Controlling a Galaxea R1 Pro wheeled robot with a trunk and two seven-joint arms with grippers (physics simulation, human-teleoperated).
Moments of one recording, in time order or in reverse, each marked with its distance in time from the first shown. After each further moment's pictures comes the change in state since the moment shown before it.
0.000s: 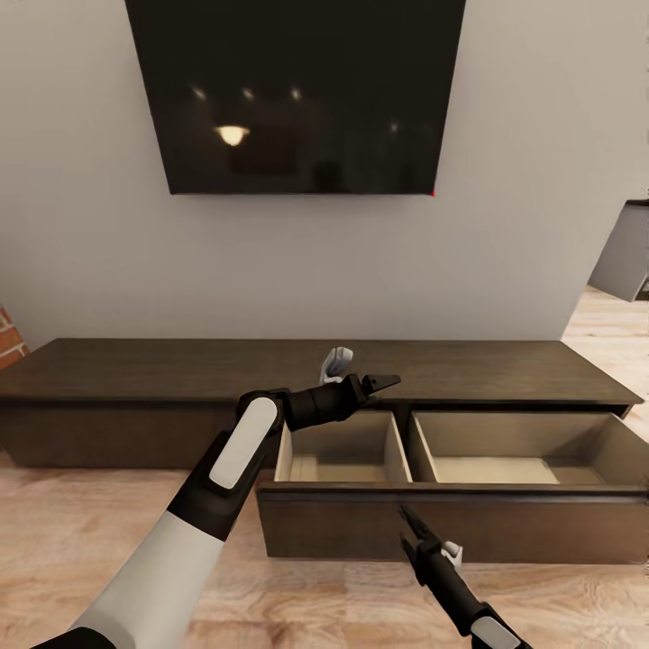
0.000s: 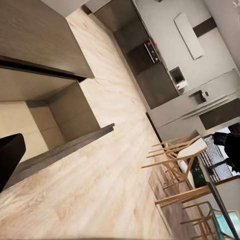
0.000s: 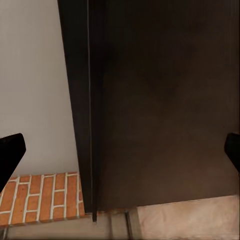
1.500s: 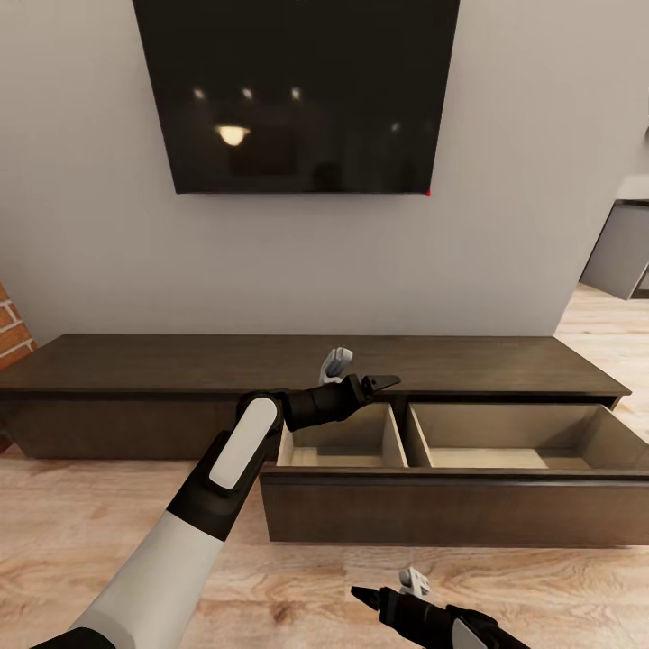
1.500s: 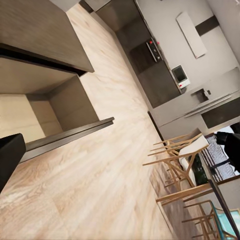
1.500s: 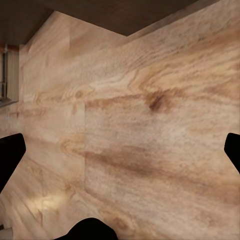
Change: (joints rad) left arm 0.000 0.002 0.000 0.001 -0.005 -0.002 0.007; right arm 0.000 0.010 0.457 -0.050 0.352 -0.003 -0.246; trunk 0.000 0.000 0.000
